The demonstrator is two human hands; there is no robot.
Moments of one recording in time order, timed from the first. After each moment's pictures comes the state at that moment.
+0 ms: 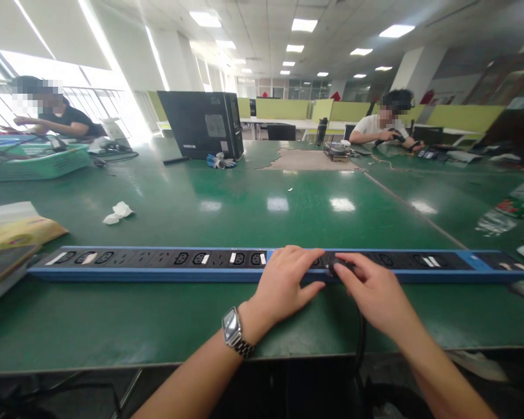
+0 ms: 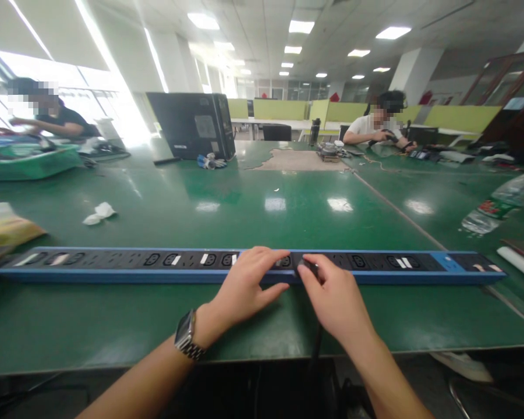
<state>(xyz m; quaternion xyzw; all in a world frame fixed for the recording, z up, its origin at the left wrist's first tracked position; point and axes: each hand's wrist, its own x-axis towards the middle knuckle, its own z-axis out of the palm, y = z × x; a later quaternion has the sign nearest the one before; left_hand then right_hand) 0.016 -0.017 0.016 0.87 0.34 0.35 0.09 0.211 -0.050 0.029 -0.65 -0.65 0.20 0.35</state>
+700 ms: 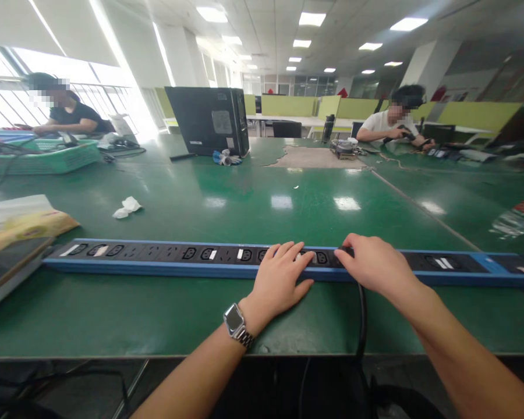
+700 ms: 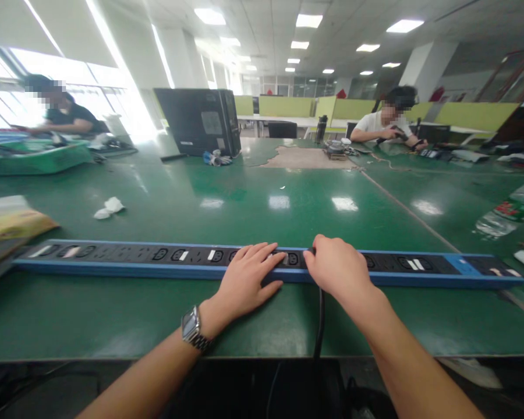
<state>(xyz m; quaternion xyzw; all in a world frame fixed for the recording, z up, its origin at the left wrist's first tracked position) -0.002 -0.010 -0.001 0.88 0.43 0.21 -0.01 0.201 -0.001 0.068 -0.73 -0.68 0.02 0.01</state>
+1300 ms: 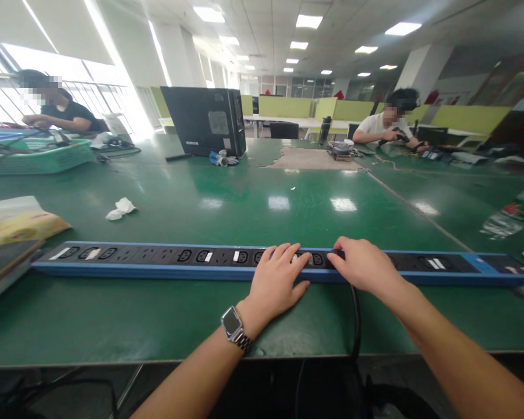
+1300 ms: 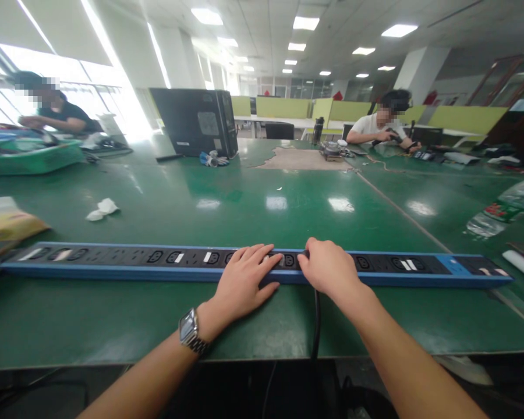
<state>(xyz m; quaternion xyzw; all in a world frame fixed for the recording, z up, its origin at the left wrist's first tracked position) 0.001 -0.009 -0.004 0.87 0.43 0.22 -0.02 0.203 0.004 0.053 -0.70 -0.71 0.04 0.04</state>
